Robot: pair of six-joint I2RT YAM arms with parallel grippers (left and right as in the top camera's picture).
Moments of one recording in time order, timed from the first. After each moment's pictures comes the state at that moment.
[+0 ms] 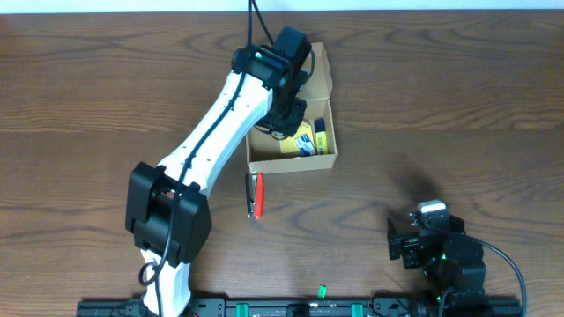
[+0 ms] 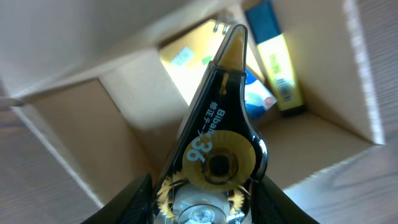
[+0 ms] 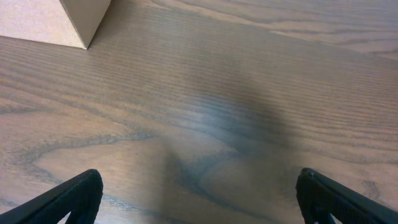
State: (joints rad) left arm -0.53 2.03 1.86 -1.24 0.07 -0.14; right arm 0.10 0.01 0.19 -0.80 0.00 -0.12
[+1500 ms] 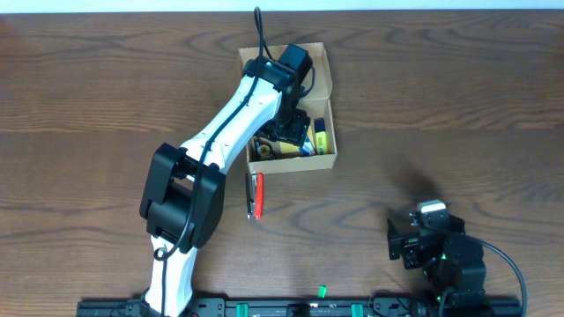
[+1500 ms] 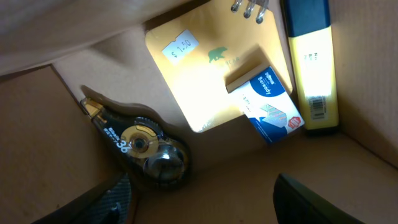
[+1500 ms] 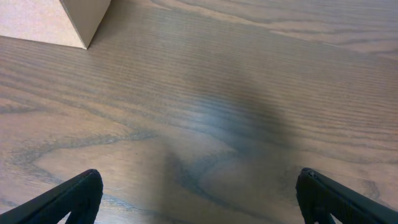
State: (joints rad) left arm -0.53 2.13 1.81 -1.18 0.10 -0.23; right arm 0.10 0.01 0.19 -0.80 0.00 -0.12
